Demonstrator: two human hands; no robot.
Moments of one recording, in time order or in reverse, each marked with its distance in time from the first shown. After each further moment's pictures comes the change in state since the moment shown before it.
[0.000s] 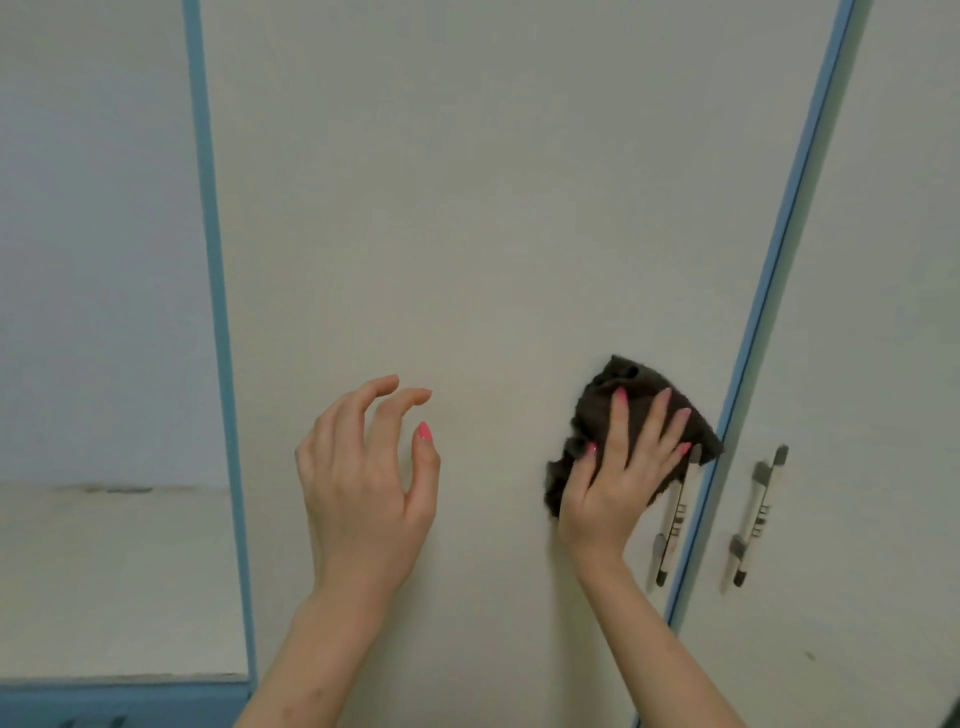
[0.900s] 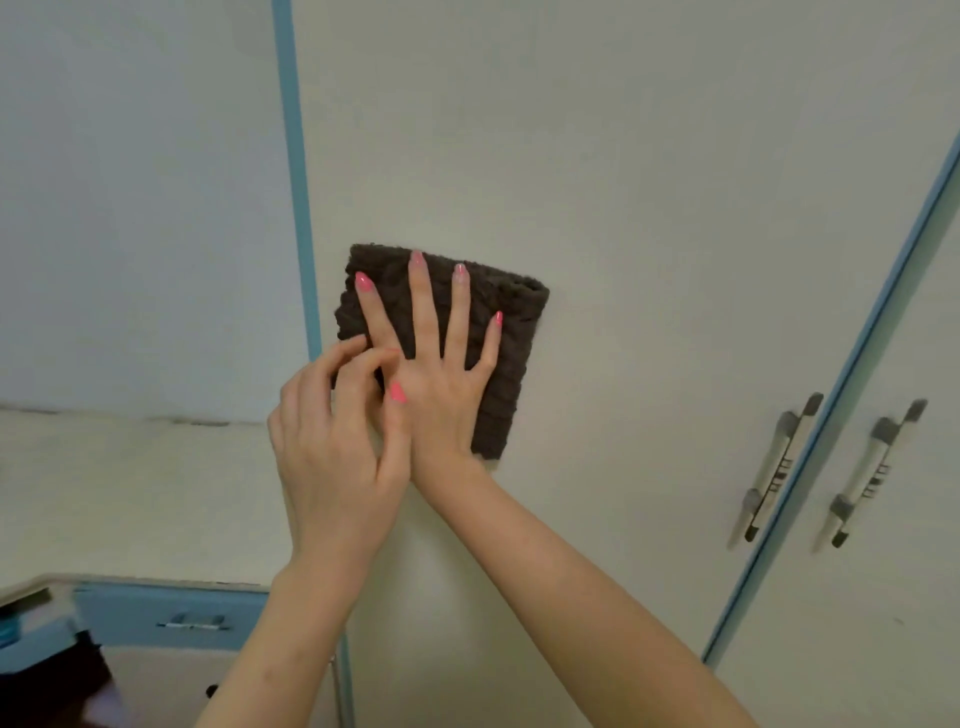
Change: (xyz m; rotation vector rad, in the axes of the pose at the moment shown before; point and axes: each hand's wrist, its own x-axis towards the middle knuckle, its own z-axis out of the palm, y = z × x) left_hand -0.006 -0.064 -0.038 0.068 -0.024 -0.089; right_hand -0.036 -0.195 0.068 -0.126 -0.307 -0.330
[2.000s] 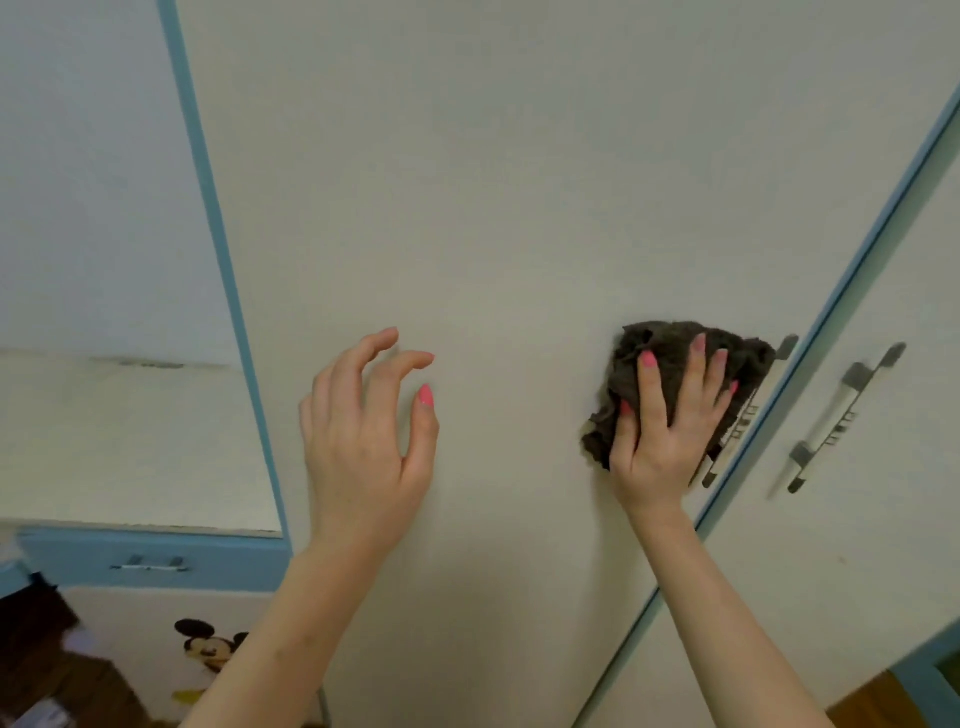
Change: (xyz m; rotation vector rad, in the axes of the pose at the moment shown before) left_hand -0.049 0.023 0.041 -0.057 -0.141 0.035; right_hand -0.110 0.229 -0.029 0.087 0.179 0.079
